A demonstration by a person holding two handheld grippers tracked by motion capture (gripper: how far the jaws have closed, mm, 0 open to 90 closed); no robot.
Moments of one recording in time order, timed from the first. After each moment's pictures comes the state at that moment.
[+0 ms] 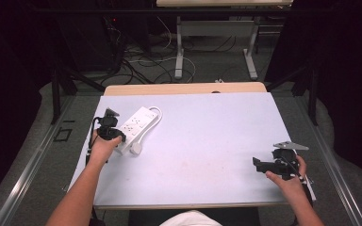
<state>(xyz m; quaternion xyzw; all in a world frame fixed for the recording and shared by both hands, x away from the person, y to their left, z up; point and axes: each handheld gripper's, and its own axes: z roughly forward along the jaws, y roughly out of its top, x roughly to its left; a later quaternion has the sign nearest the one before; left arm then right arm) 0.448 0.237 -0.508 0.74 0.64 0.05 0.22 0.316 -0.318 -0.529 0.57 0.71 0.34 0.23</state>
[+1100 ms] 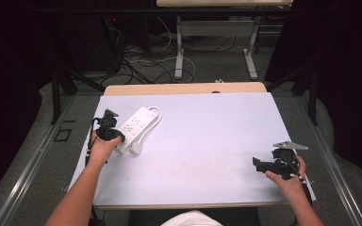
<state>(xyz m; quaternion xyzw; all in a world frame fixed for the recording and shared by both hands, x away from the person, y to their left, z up) 0.447 0.239 -0.510 0.74 0.64 0.06 0.22 0.317 -0.318 -0.531 0.58 0.70 0.34 0.23</state>
